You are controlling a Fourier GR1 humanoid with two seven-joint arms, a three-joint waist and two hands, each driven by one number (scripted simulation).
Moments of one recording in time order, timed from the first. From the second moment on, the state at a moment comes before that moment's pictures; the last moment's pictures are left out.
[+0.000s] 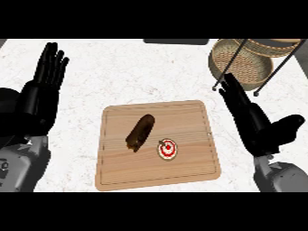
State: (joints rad) left arm -0.30 0.32 -0.14 -1.63 0.20 0.28 0.00; right arm -0.20 -0.31 0.31 -1.65 -0.32 -0.25 0.14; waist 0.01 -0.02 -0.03
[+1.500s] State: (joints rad) left arm 0.02 0.49 -0.08 -1.37 0.26 0.10 0.12; right arm 0.17 -0.19 0.65 -1.54 0.09 -0.95 0.17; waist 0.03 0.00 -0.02
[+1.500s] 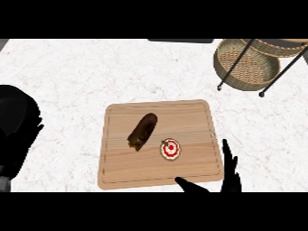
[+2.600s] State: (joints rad) left arm 0.06 0.48 -0.02 -1.35 0.26 0.06 0.09; right arm -0.08 -0.20 0.68 -1.87 0.47 -0.59 1.21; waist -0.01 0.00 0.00
